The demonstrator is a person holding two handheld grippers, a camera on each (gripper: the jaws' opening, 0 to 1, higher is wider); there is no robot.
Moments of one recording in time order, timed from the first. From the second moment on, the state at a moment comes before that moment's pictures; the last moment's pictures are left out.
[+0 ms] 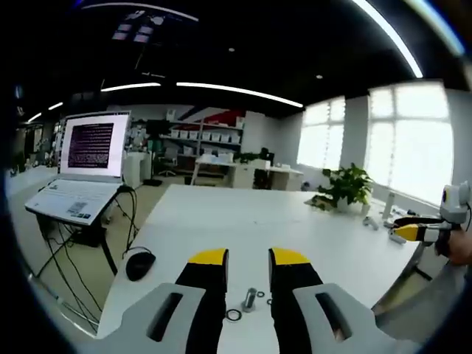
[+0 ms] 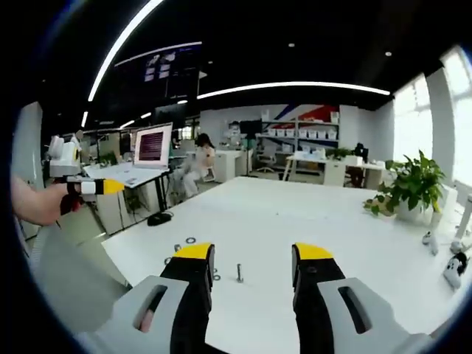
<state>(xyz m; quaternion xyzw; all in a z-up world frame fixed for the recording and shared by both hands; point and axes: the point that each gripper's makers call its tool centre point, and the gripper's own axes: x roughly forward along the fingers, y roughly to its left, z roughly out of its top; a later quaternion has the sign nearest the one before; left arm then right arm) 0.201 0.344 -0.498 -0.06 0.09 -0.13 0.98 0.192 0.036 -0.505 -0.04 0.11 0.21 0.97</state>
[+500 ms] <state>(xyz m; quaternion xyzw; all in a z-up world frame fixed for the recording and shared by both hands) 0.203 0.351 -0.507 -0.05 0.11 -0.11 0.99 0.193 0.038 -0.509 -0.02 0.12 0.22 0.97</state>
